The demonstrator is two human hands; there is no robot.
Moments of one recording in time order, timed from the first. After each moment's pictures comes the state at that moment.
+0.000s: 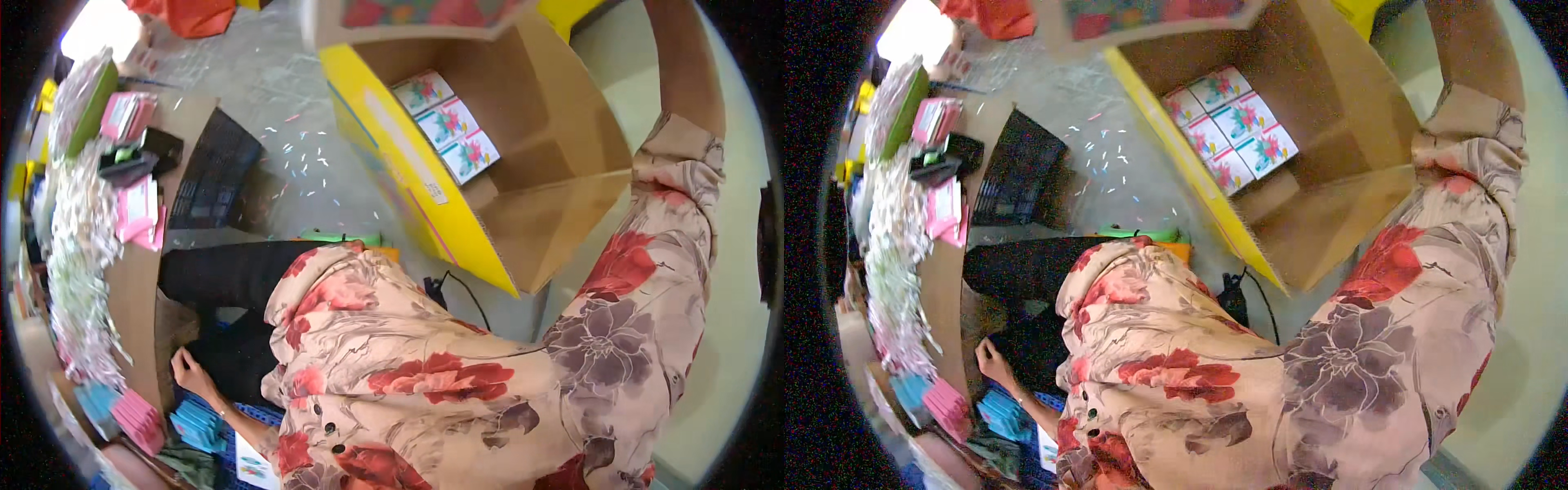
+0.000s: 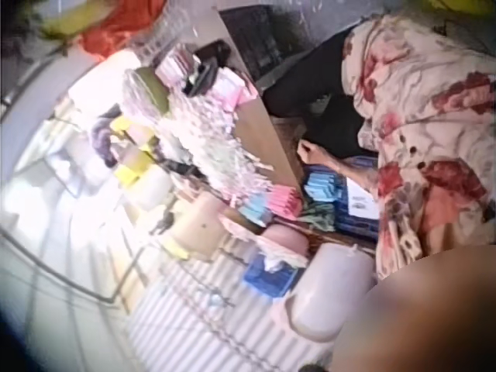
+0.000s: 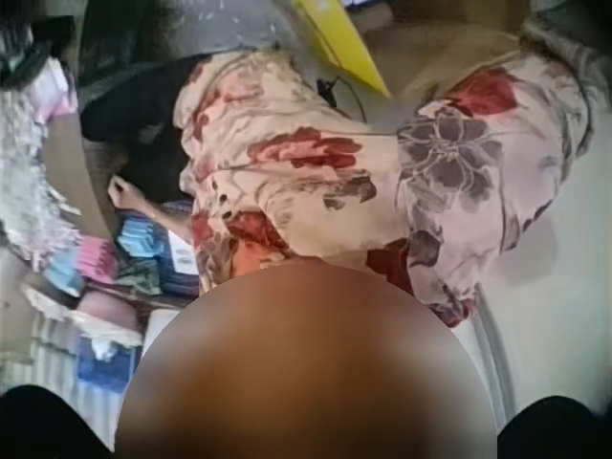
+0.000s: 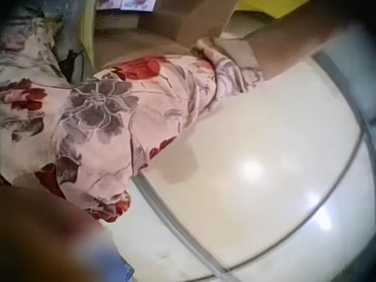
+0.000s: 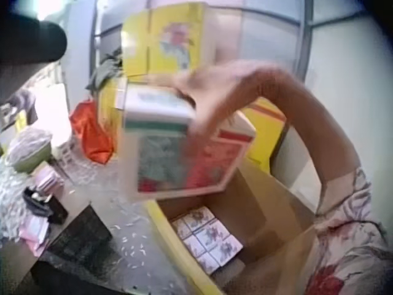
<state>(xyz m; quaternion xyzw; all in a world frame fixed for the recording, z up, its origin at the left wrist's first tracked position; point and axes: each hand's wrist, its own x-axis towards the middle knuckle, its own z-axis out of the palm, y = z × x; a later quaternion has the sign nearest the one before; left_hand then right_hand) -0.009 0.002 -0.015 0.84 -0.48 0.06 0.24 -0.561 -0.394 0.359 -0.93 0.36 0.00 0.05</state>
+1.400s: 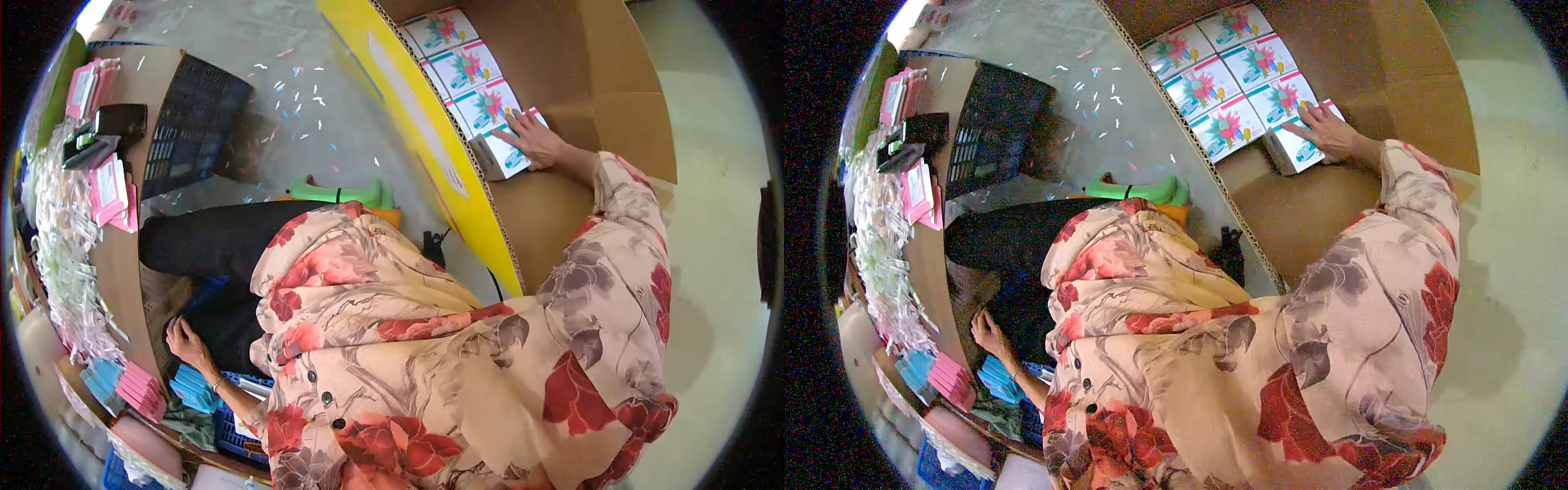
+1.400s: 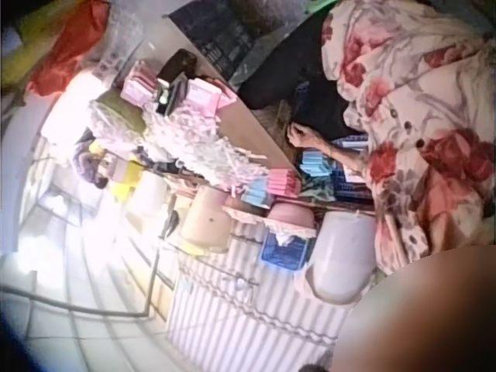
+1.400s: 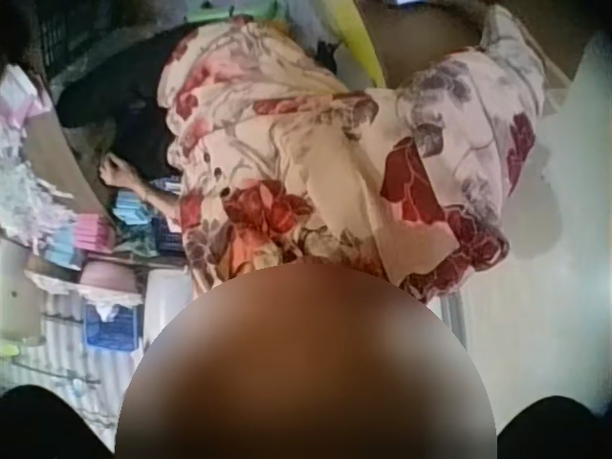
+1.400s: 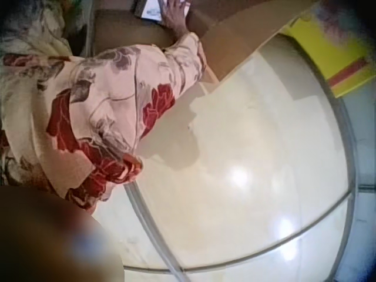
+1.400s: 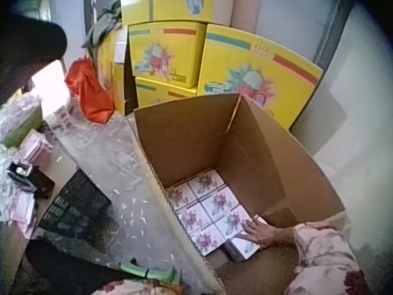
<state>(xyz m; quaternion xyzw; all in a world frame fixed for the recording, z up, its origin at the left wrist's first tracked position) 0.093 0.003 0.013 0.79 -0.60 0.11 0.08 -0.716 -0.246 -0.068 -0.92 0.32 0.21 0.04</state>
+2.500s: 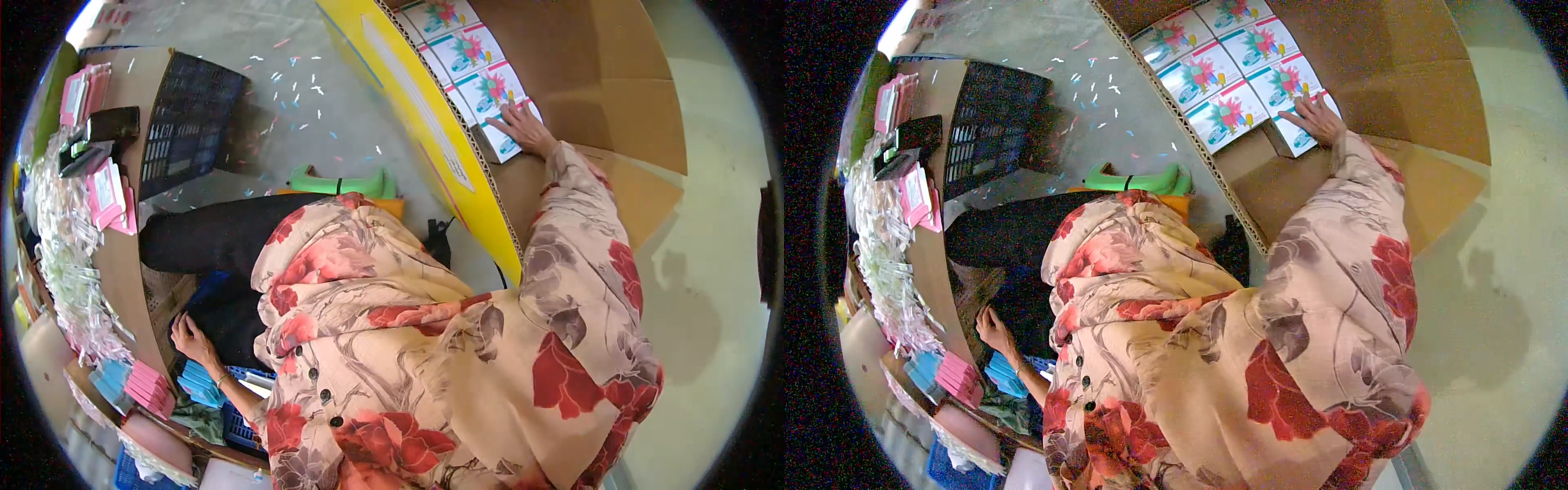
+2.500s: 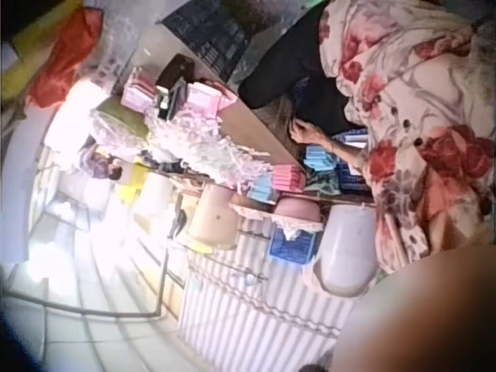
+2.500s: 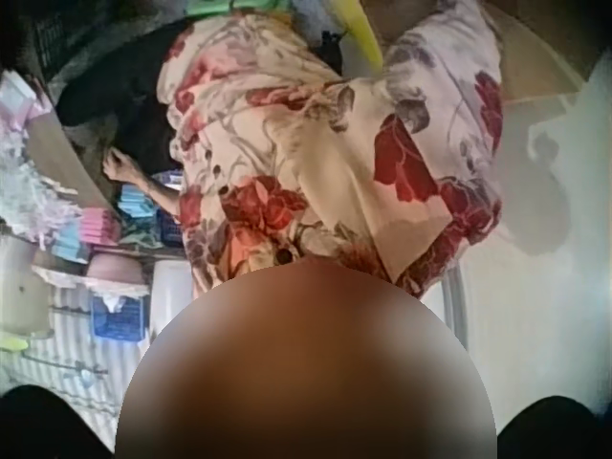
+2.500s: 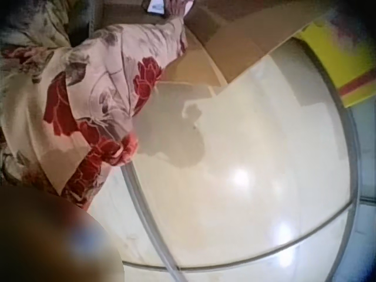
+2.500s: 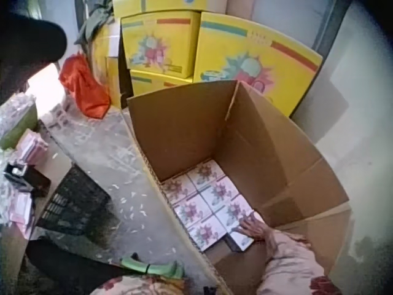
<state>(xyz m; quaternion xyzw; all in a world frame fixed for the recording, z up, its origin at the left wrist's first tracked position) 0.090 0.001 0.014 0.80 -0.59 0.09 0.07 -0.725 -0.245 -0.171 -0.89 0.36 0.25 -0.11</state>
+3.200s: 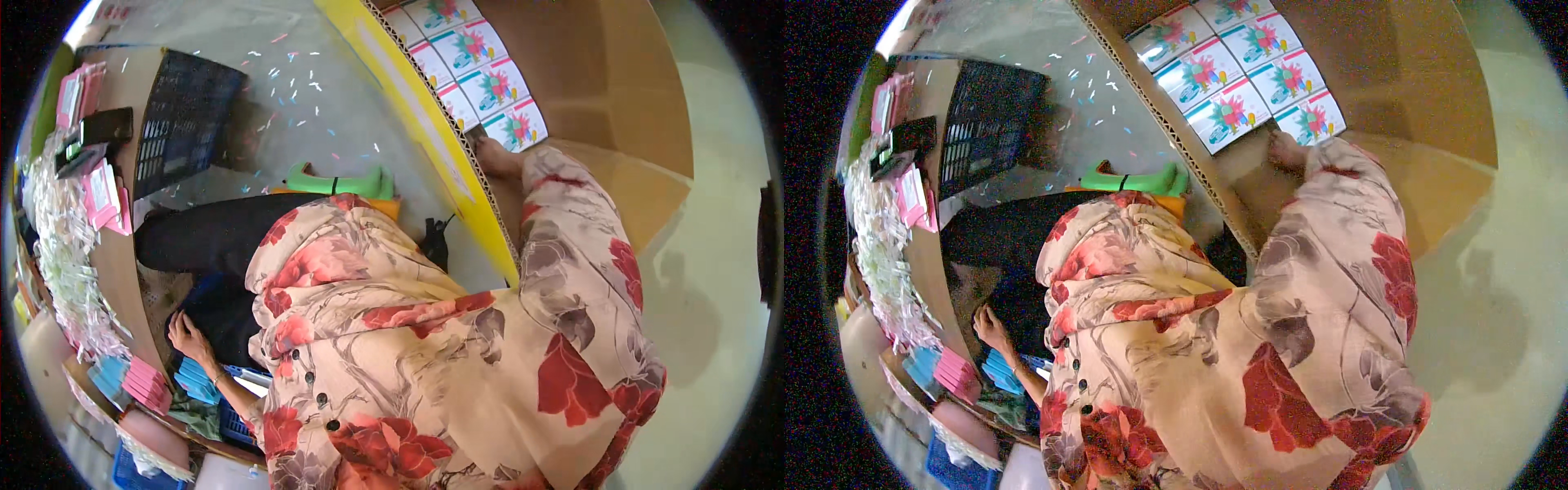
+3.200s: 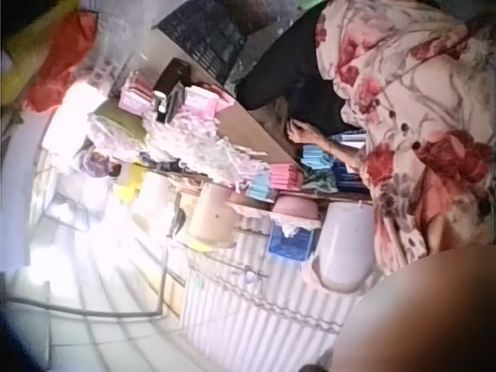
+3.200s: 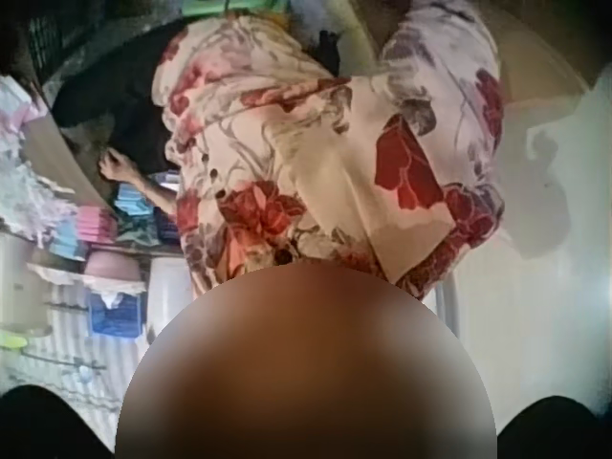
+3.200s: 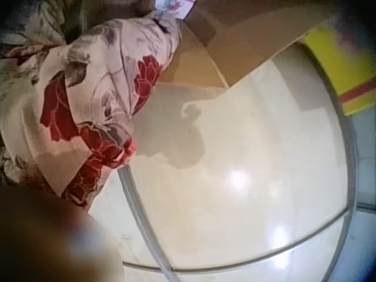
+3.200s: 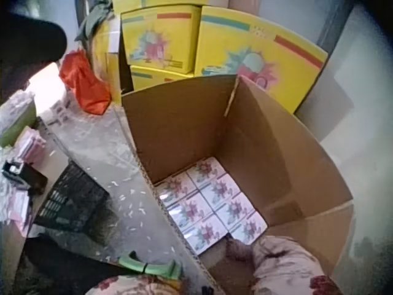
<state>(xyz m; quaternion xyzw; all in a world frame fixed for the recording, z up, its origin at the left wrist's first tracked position) 0.095 0.000 0.008 0.79 -0.60 0.10 0.05 -0.696 -0.173 -0.270 -0.81 0.39 0.32 0.28</state>
